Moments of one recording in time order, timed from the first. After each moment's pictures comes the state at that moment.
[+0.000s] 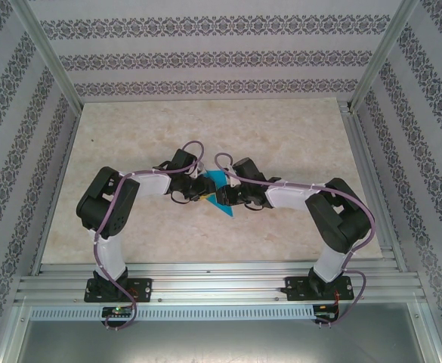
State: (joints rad) left arm -0.49 1.91 1.03 -0.12 0.54 -0.81; right arm 0.64 1.74 0.89 -0.04 -0.32 0.41
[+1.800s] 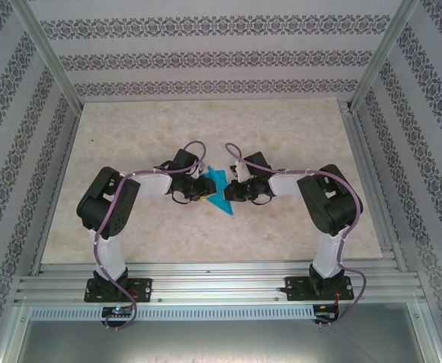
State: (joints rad) left arm -0.50 1.91 1.04 -0.15 0.51 -0.78; right arm 0.48 1.91 0.96 -0.07 -0.62 0.39
